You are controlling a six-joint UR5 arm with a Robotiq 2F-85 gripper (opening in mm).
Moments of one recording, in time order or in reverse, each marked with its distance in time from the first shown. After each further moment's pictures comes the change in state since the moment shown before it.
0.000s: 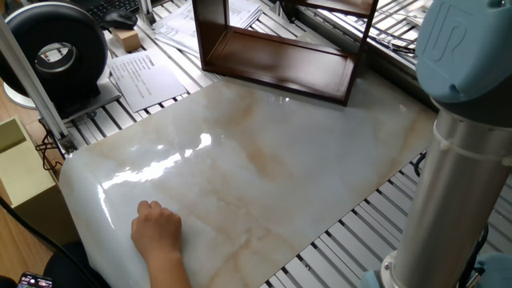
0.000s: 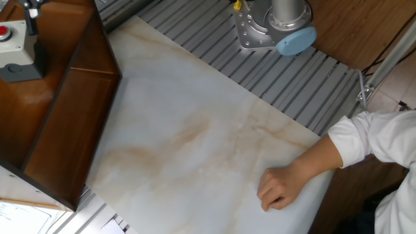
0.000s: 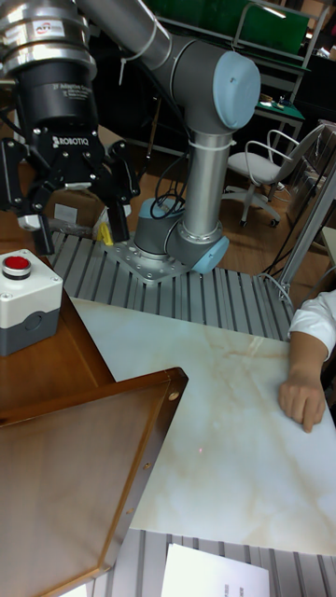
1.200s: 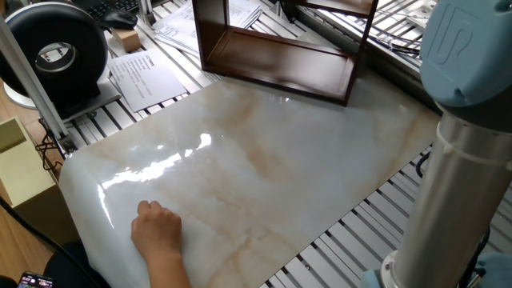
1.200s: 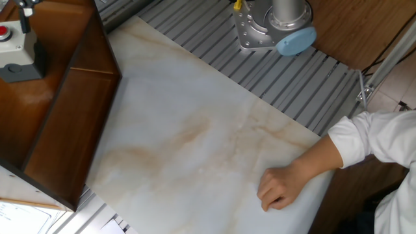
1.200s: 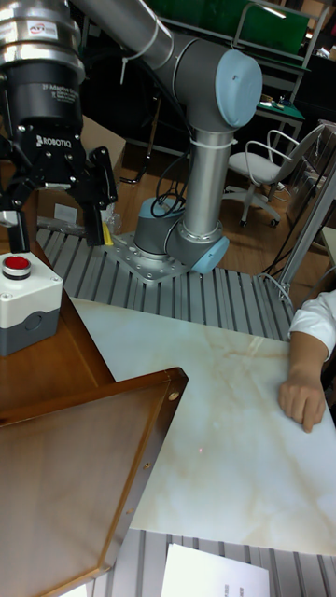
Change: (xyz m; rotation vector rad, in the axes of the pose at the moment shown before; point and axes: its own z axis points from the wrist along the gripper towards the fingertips) arm 0.025 -0.015 -0.001 0.052 0.046 -0.093
